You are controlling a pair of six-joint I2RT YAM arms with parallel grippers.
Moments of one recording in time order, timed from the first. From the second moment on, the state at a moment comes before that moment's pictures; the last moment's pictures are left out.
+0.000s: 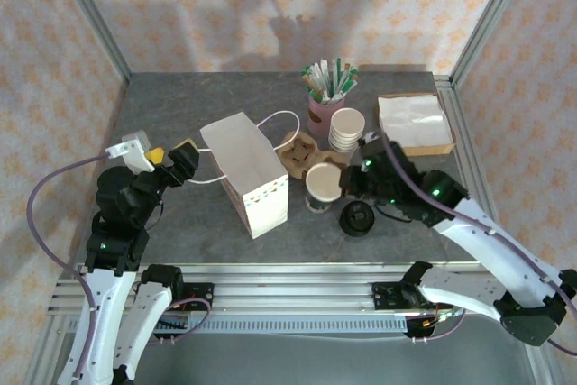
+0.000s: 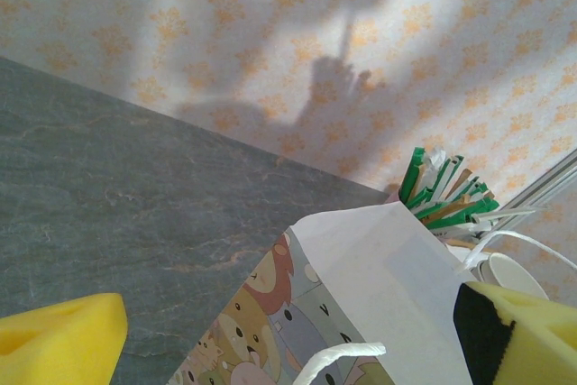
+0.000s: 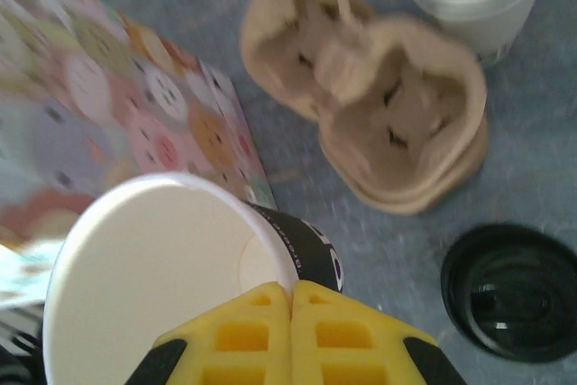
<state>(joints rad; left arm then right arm) -0.04 0.53 0.76 -0.41 0.10 -0.49 0.80 0.99 1.11 -0.94 0.07 0.76</state>
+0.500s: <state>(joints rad) -0.04 0.55 0.76 -0.41 0.10 -0.49 0.92 0.98 0.71 -0.67 0.12 0.89</state>
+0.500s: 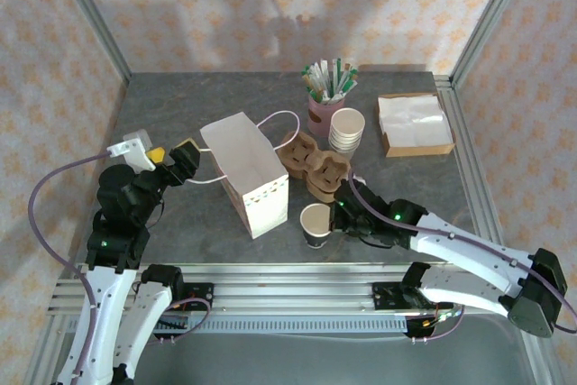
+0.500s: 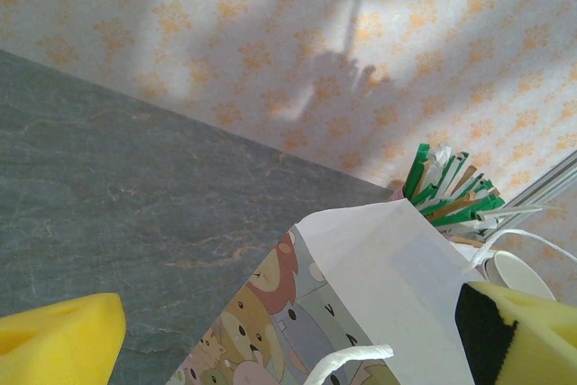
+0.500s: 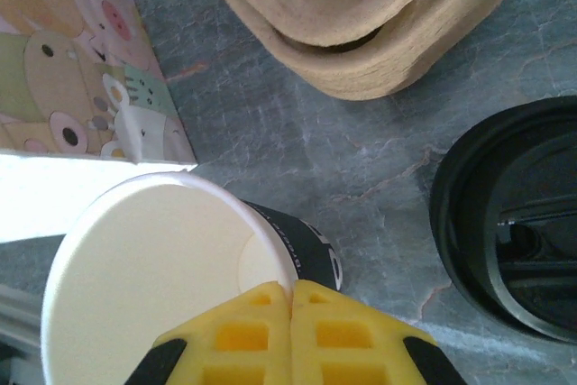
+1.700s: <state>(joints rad) -0.04 0.55 0.76 -0.41 0.10 -0.49 0.92 0.99 0.74 -0.66 0.21 0.89</state>
